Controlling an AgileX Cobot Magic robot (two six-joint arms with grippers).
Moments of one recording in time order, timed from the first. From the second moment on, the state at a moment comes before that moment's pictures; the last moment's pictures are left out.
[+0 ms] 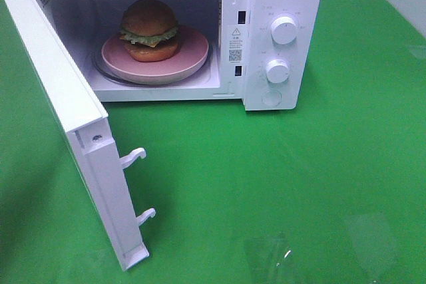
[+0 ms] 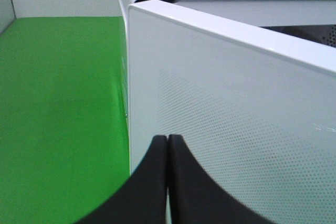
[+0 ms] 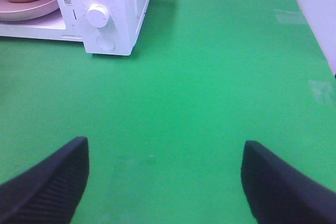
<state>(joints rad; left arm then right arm) 0.02 1.23 -0.23 0.36 -0.79 -0.25 0.17 0.00 -0.49 -0.09 0.97 0.07</state>
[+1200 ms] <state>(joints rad) -0.15 1.53 -0.36 0.34 -0.90 -0.24 0.17 0.00 -0.49 -0.09 0.97 0.07</state>
